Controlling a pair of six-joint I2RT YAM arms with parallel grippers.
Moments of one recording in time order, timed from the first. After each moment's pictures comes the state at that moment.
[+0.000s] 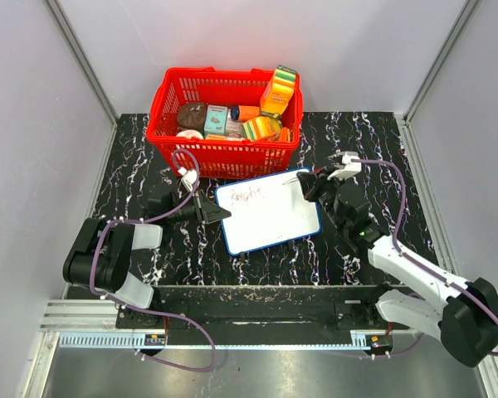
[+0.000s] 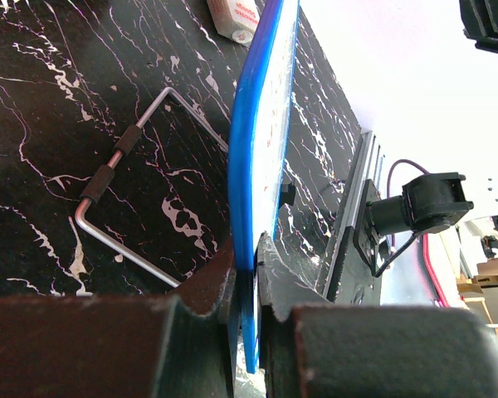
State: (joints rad) left arm -0.18 1.53 0.42 0.79 0.98 -0.62; right arm 0.60 1.03 0.57 0.42 0.24 0.51
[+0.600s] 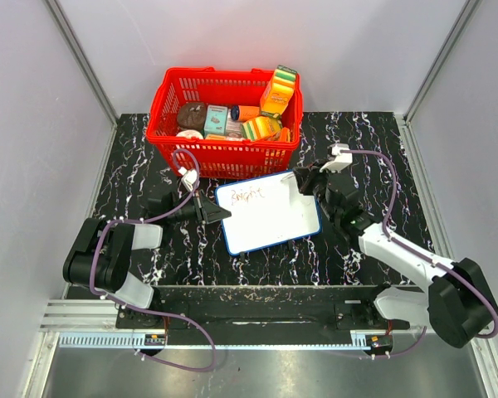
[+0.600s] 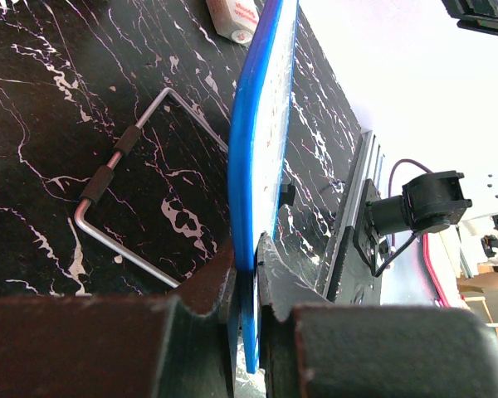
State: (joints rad) left arm -0.18 1.53 0.43 0.79 0.98 -0.62; right arm 0.58 1.18 0.67 0.42 0.24 0.47
